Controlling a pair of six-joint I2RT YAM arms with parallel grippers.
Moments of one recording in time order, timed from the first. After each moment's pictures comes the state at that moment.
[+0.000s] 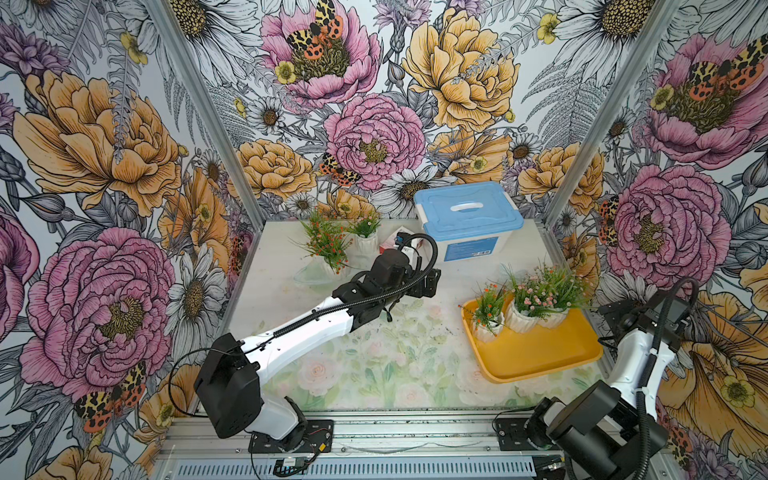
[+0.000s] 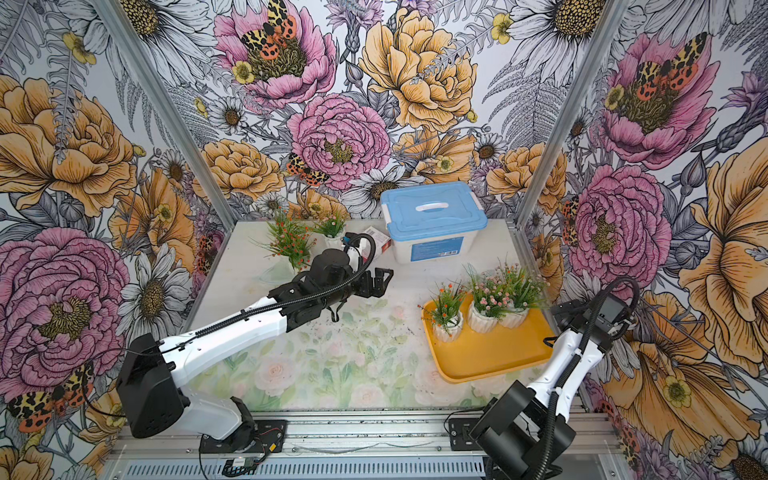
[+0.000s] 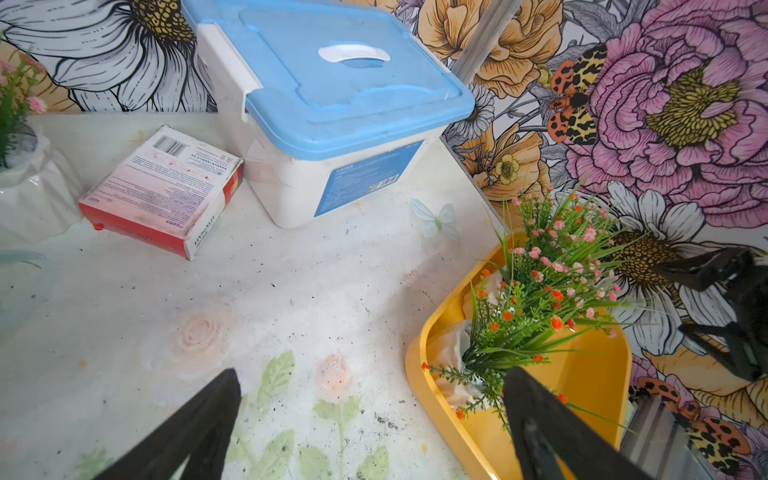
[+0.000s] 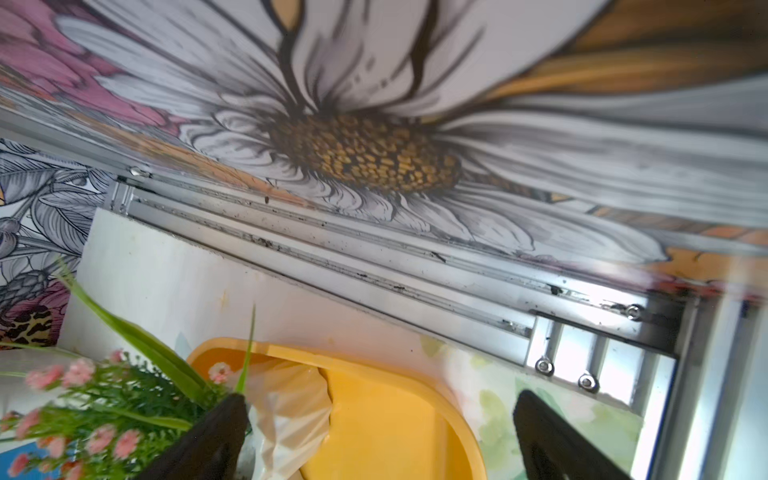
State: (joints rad) left arm -0.81 1.46 1.18 -0.20 -0.09 -0.48; right arm -0.86 1.10 0.83 -0.66 -0.08 0.53
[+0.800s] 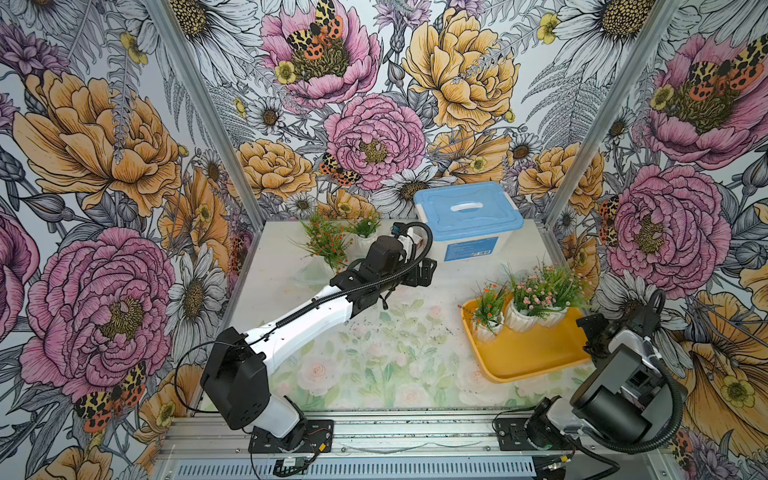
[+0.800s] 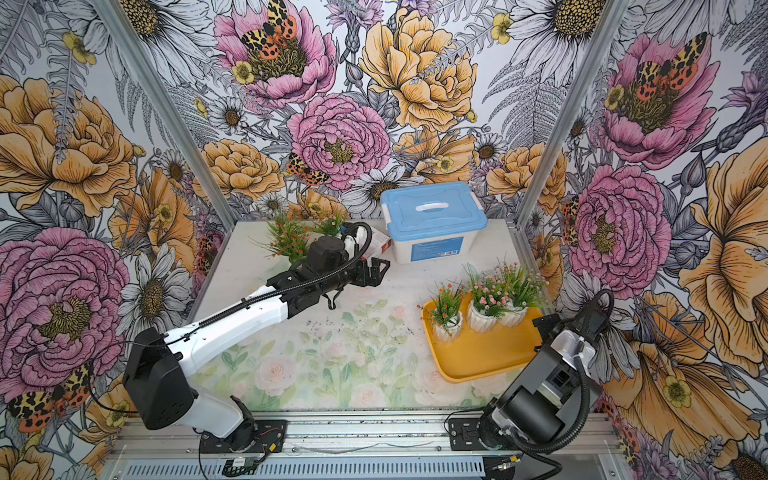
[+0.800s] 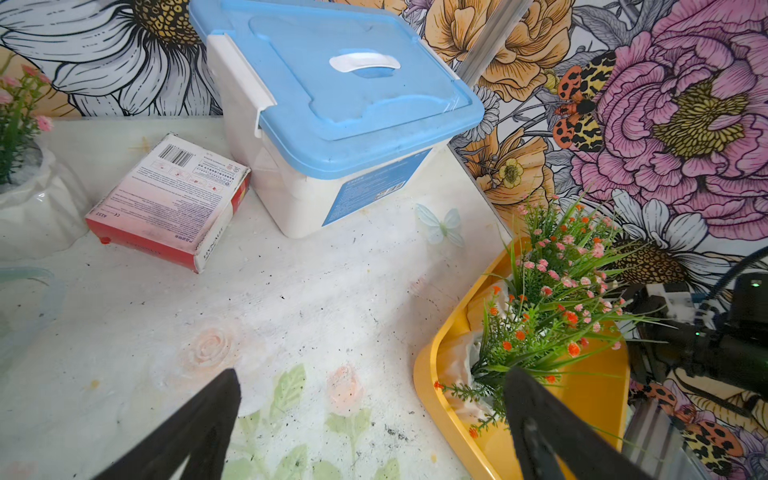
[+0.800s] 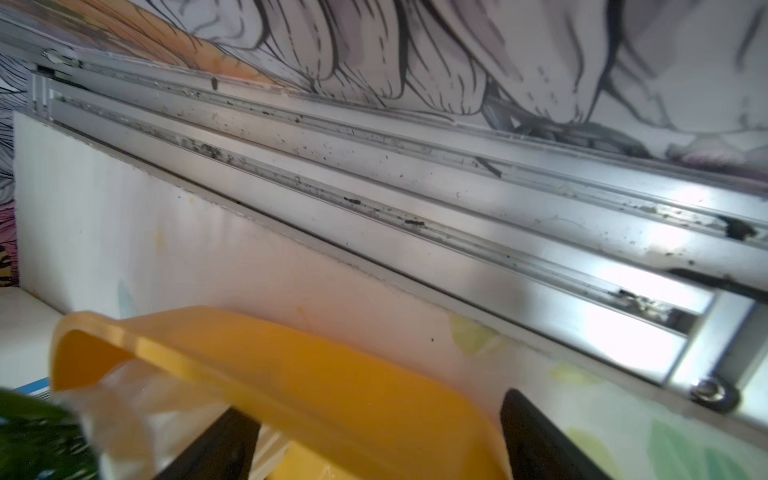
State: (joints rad) left arm -0.74 1.50 1.24 -0.24 -0.01 -0.45; right arm -0.85 1.35 0.67 -0.41 -0.27 0.54
